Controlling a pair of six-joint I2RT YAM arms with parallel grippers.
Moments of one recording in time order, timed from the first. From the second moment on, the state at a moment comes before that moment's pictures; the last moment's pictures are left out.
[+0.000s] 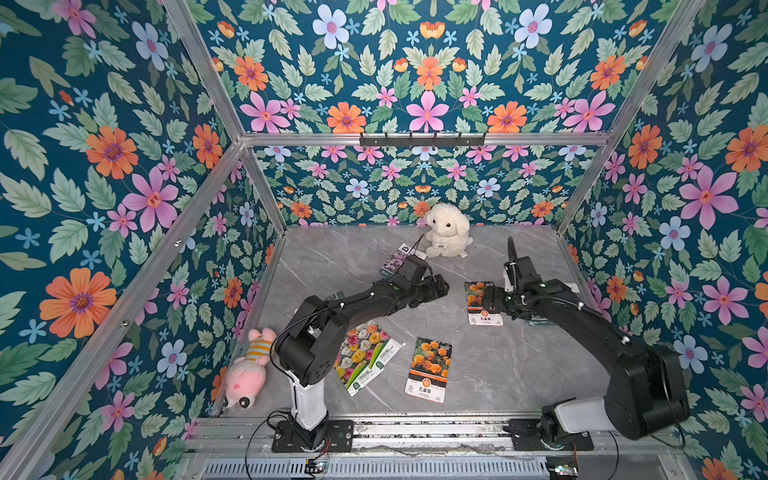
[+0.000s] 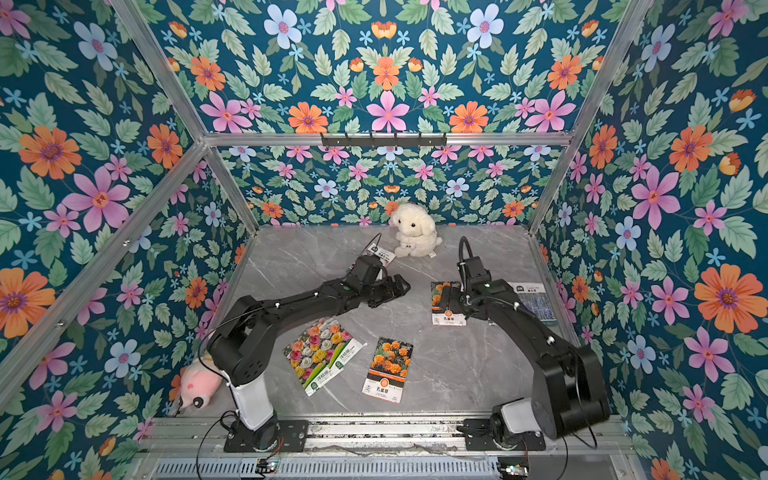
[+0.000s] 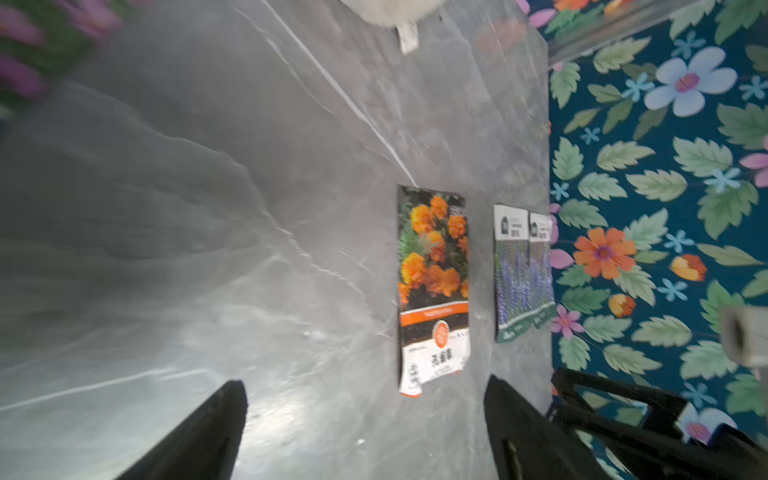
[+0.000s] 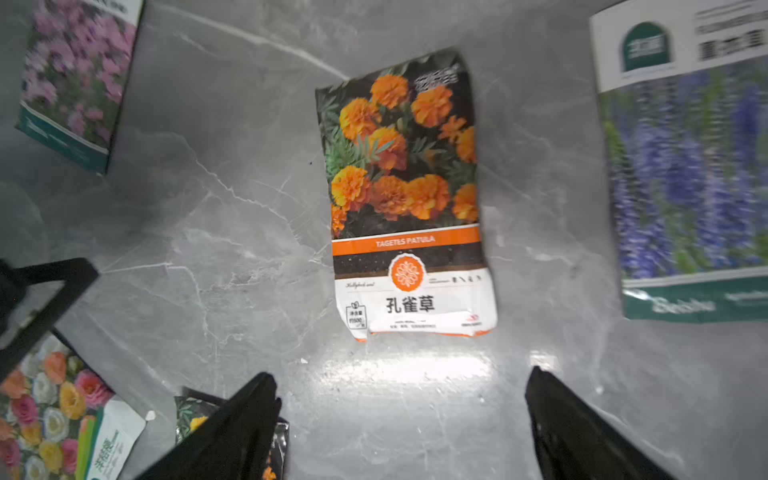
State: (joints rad) left arm -0.70 1.81 1.18 -0.09 0.17 -0.89; right arm 0.29 1.47 1.03 -0.68 -0.03 0.48
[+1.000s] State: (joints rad) left arm -0.63 1.74 1.07 -0.11 0.10 -0.84; right arm 0.27 1.87 1.18 -0.67 0.09 0.48
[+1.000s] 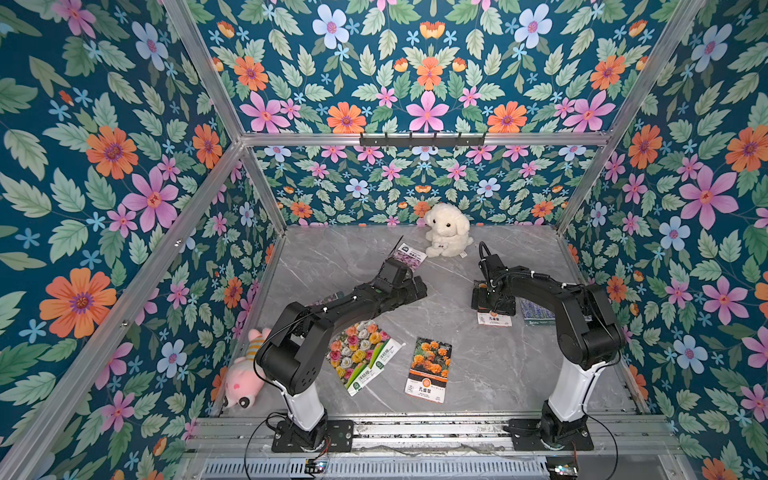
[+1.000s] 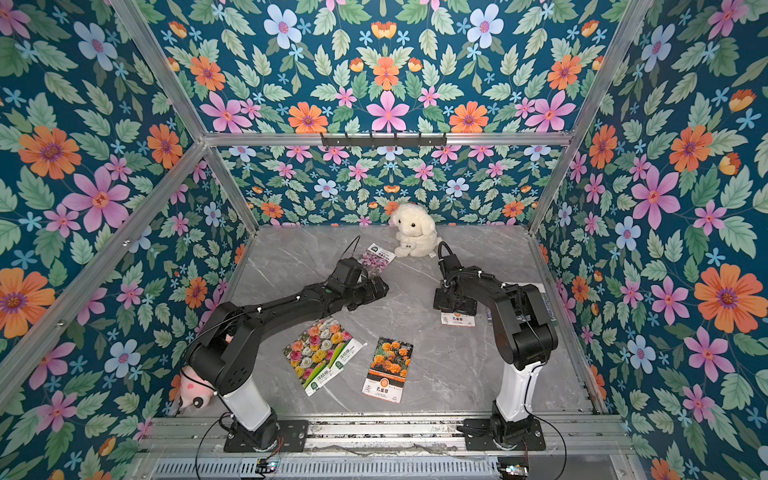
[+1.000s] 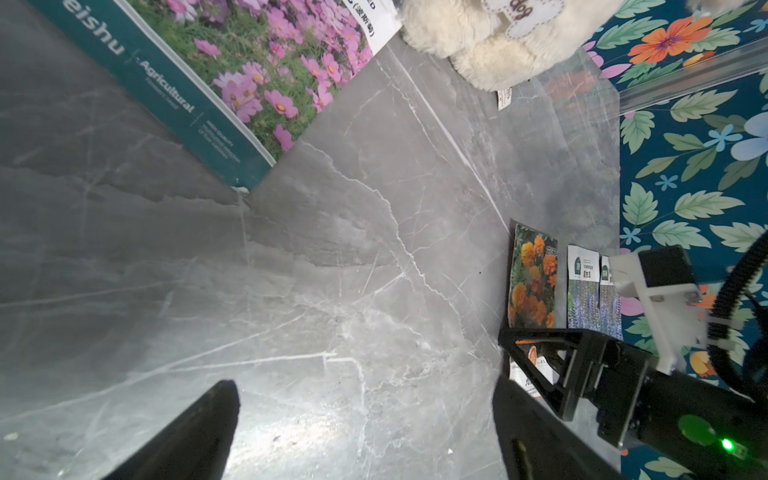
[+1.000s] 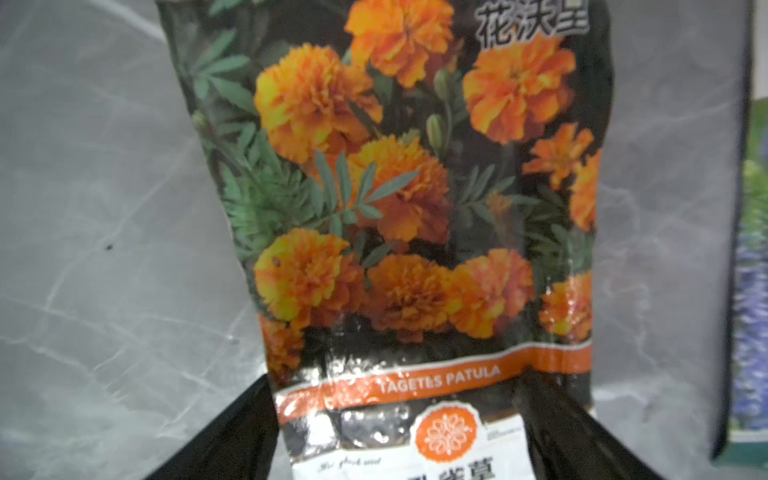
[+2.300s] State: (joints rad) left arm -0.62 1.71 1.06 -0.11 0.11 -0.84; right arm 0.16 1.82 1.25 -0.80 0.04 0.35
